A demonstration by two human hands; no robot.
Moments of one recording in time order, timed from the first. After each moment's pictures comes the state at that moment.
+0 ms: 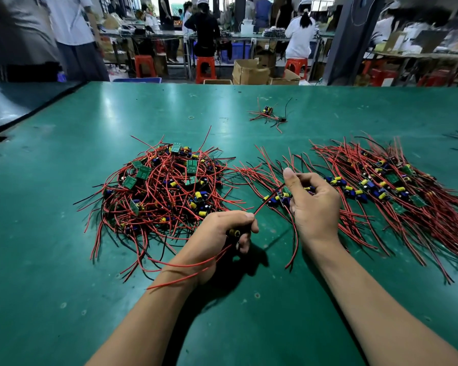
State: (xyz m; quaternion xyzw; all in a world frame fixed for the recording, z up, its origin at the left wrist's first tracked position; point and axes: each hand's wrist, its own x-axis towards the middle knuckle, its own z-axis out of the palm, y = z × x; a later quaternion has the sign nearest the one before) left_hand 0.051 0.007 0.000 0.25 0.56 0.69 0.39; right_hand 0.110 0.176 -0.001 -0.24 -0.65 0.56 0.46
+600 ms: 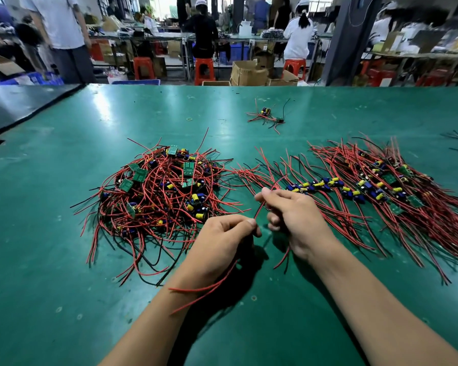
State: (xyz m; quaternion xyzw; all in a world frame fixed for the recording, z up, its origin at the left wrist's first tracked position) left_hand 0.073 0.006 0.010 0.27 0.66 0.65 0.27; right_hand 0.117 0.157 0.007 -0.22 -0.60 0.74 0.20
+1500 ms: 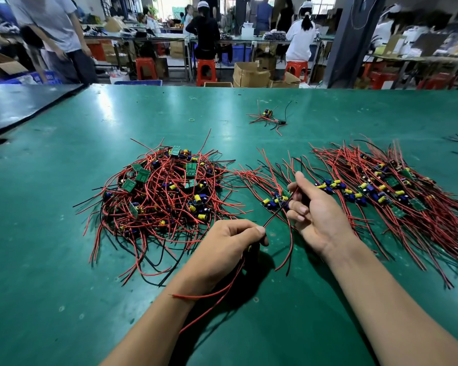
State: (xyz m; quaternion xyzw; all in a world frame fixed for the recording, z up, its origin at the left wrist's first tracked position) left_hand 0.075 0.004 0.012 0.29 0.66 0.62 0.31; right_hand 0.123 0.178 0.025 -0.25 -0.42 0.83 0.25
